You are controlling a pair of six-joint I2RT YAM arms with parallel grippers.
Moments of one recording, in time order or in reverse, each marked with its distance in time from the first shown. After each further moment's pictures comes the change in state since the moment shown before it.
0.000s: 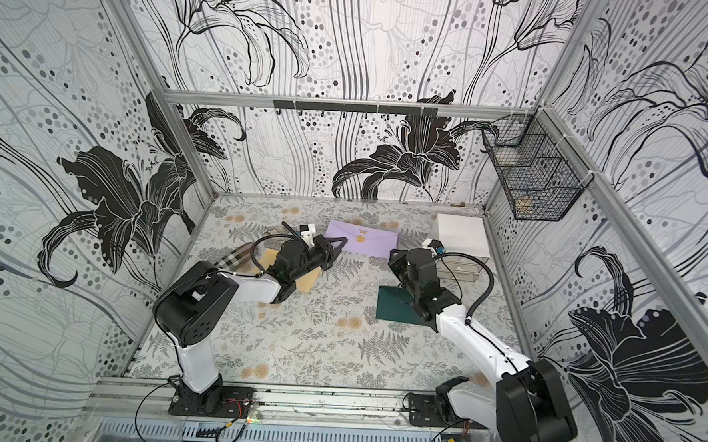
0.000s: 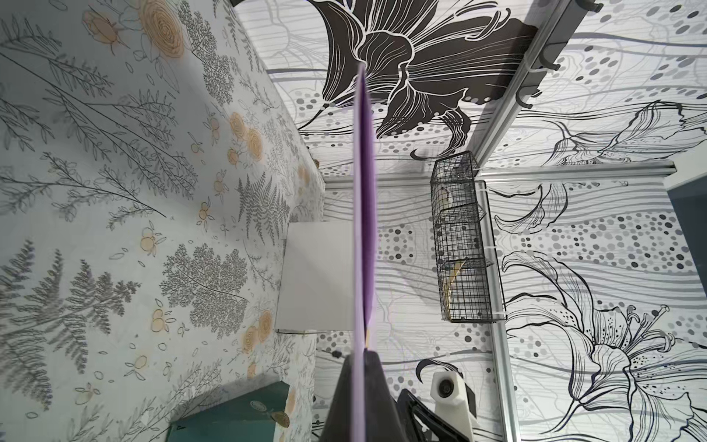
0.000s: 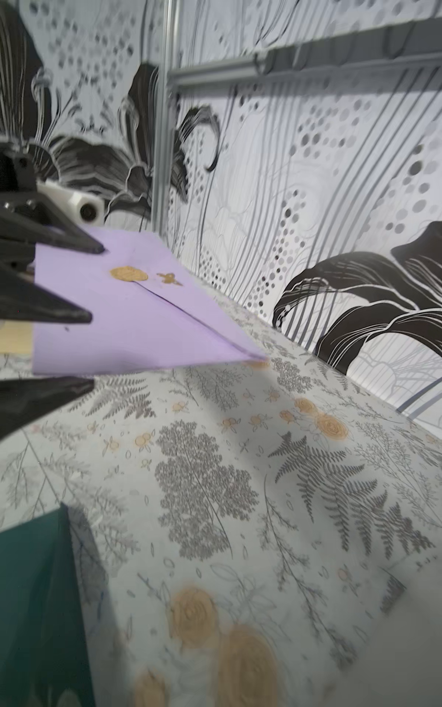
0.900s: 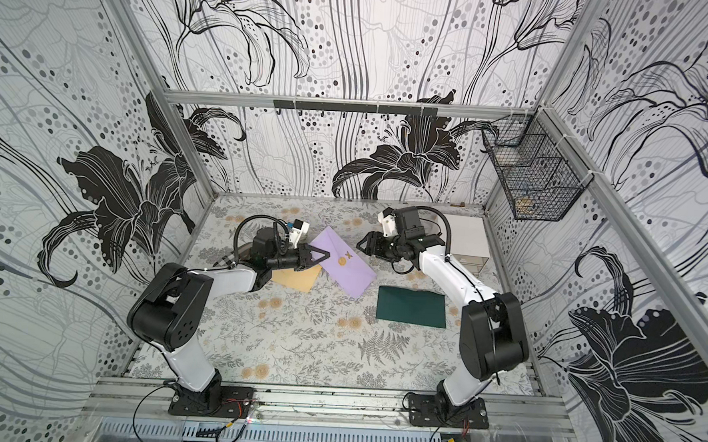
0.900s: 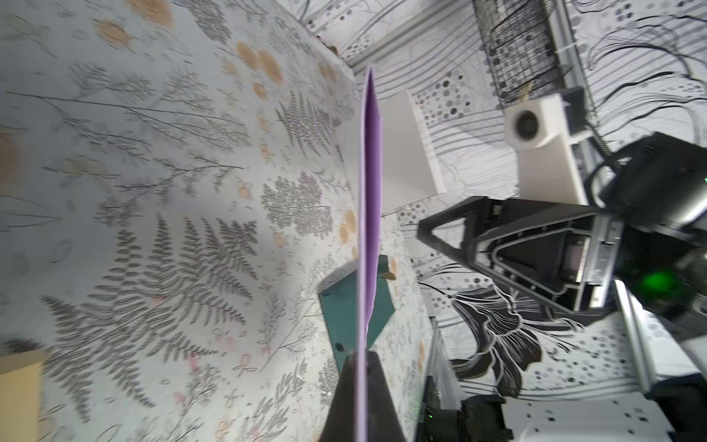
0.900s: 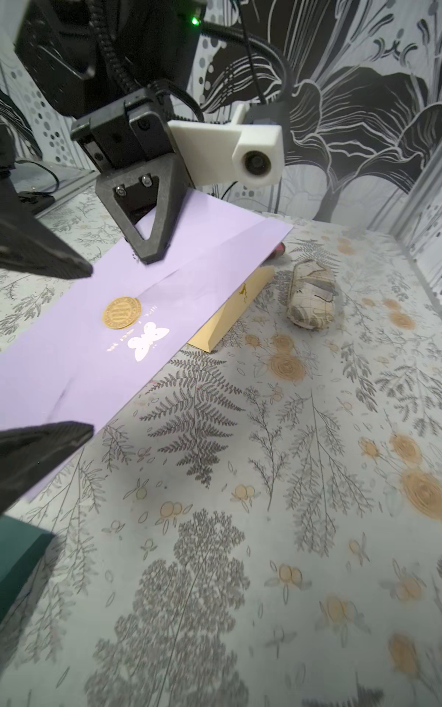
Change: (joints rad) left arm 0.194 -0.064 -0.023 -0.271 0.600 0.572; right arm -0.083 0.474 0.555 -0.435 -0.648 -0.605
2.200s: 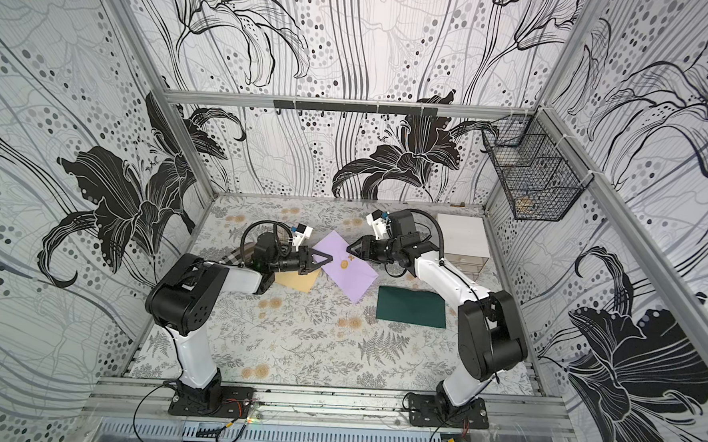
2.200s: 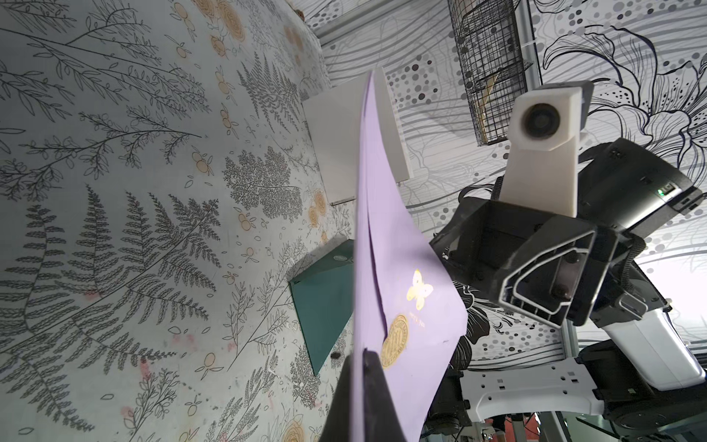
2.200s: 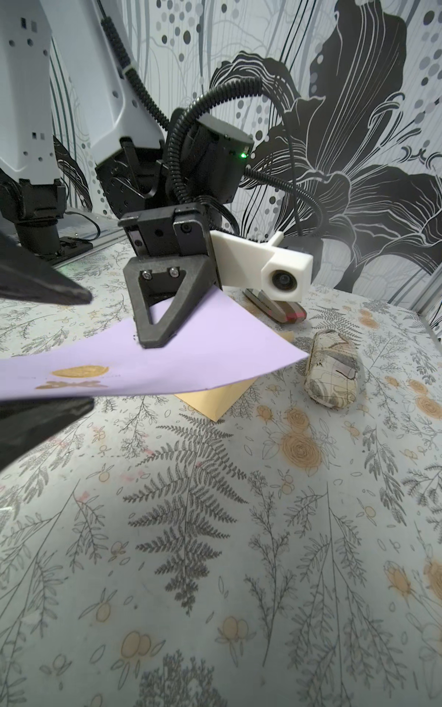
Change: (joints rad) left arm 0.014 0.093 -0.018 0.197 0.098 -0.130; right arm 0.037 -0.035 -0.086 0.172 -0.145 0.050
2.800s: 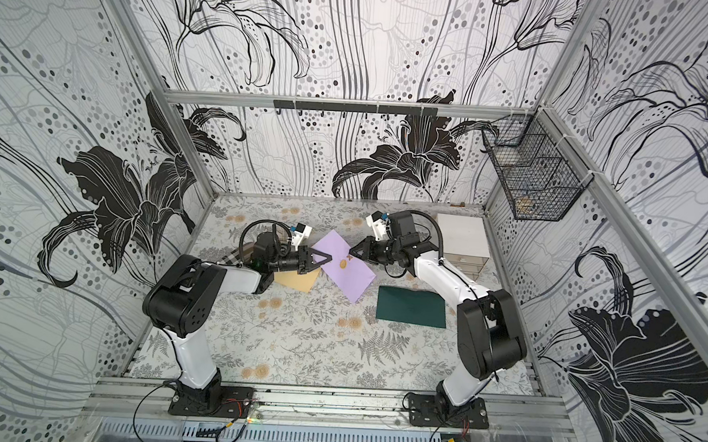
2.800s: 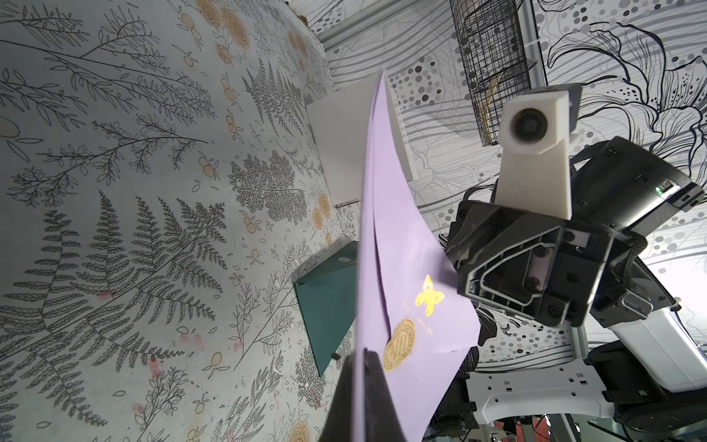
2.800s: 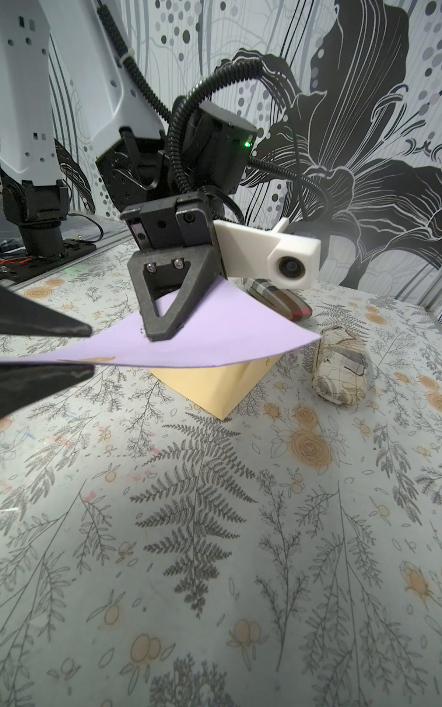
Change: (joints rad) left arm 0.000 -0.026 0.000 -0.042 -0.024 0.034; right arm 0.000 0.013 0.000 -0.011 -0.004 0.000
